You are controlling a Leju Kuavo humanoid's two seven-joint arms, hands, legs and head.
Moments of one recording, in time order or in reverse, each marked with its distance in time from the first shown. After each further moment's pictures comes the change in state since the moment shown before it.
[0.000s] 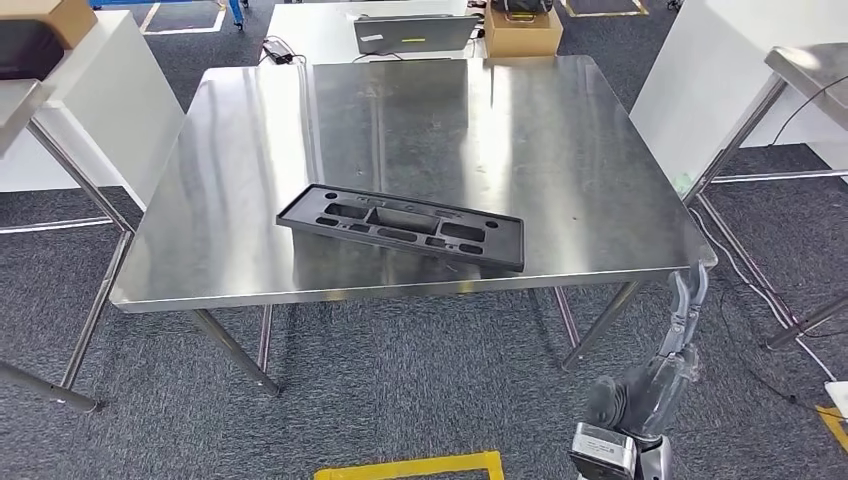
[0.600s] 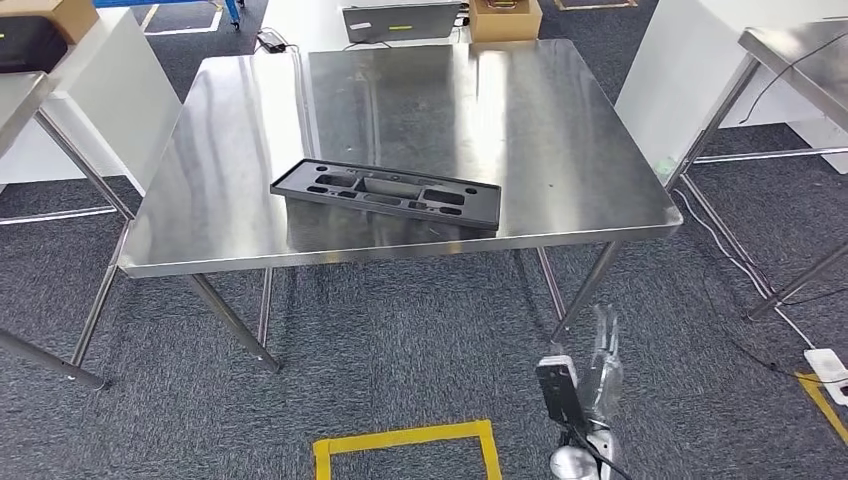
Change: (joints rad) left arm -0.001 -0.017 0.036 -0.004 -0.026 0.020 -0.007; right arm -0.273 -0.002 -0.270 0.883 0.019 0.011 0.106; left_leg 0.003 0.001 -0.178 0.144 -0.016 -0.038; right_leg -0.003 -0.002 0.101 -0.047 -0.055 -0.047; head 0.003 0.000
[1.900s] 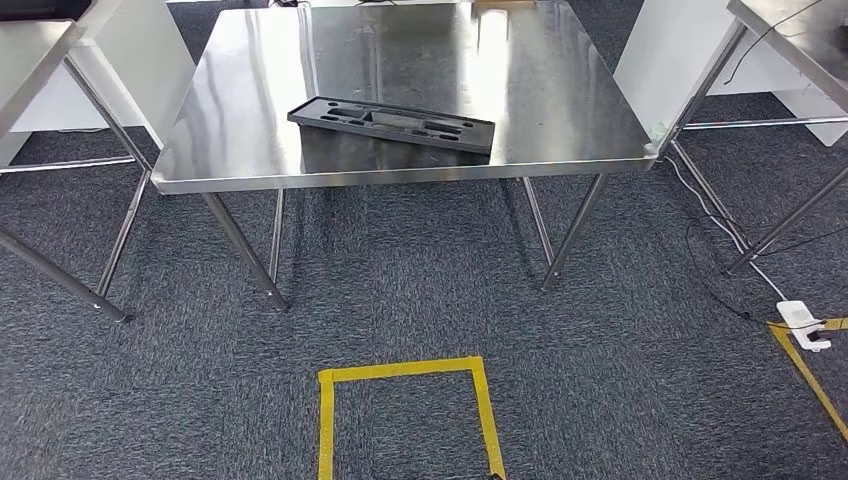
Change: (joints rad) left arm -0.005 0.014 0.027 -0.005 -0.111 -0.003 0.069; right arm -0.090 -0.056 -0.125 0.835 0.527 0.321 0.753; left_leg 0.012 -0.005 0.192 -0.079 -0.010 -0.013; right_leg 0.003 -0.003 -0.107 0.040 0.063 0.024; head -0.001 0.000
